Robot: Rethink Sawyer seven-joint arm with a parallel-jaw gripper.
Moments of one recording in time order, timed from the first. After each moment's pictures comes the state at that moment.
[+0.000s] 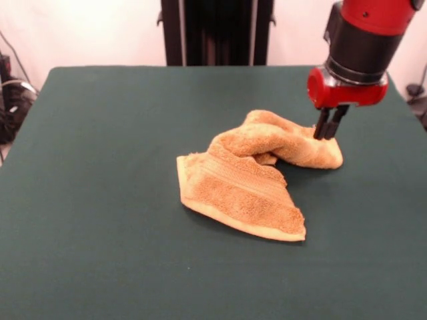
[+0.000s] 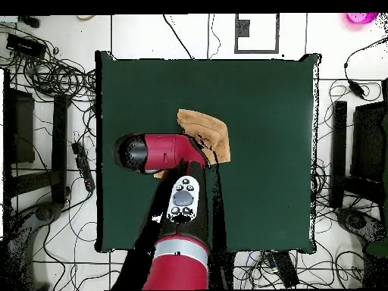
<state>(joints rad) 0.16 -0.44 -0.16 1.44 0.05 0.62 1.57</state>
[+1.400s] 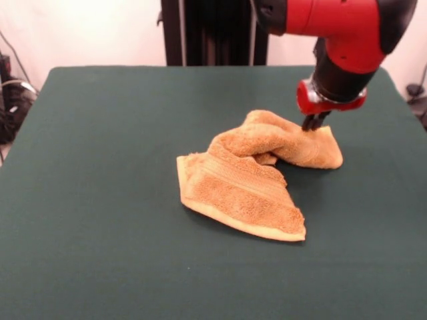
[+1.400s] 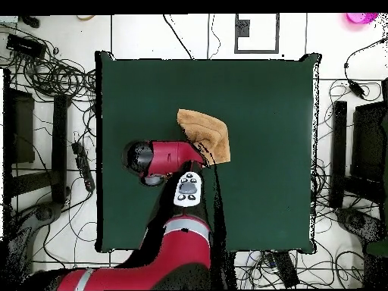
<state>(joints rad) 0.14 -0.33 -0.12 1.45 0.05 0.80 1.57</state>
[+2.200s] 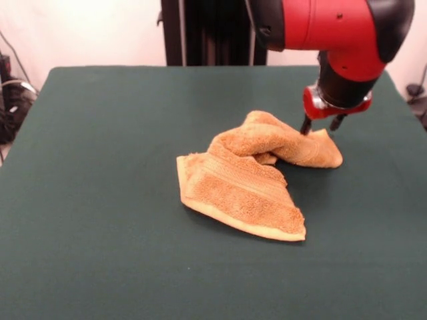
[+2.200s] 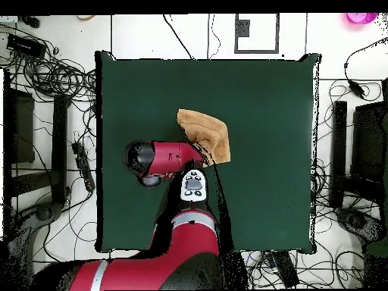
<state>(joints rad) 0.10 -0.32 -0.04 1.47 0.05 0.80 1.57</state>
